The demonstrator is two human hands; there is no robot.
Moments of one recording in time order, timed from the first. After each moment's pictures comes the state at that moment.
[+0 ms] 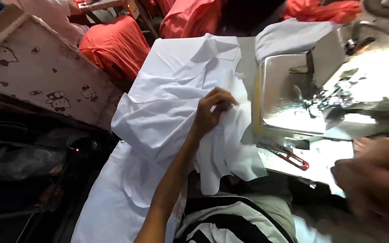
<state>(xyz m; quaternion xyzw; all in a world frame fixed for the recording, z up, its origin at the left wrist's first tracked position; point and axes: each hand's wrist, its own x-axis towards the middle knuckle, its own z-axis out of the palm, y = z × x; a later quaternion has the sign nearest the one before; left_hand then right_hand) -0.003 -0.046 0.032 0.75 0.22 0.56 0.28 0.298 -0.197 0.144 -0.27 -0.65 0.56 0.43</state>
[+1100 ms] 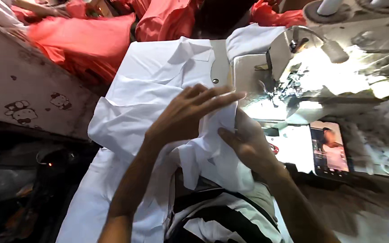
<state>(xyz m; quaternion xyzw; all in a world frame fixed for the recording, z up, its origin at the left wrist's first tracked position) -0.015 -0.093 0.136 0.94 0.22 0.27 0.06 0.184 -0.167 0.094 -0.42 -0.65 0.42 0.48</state>
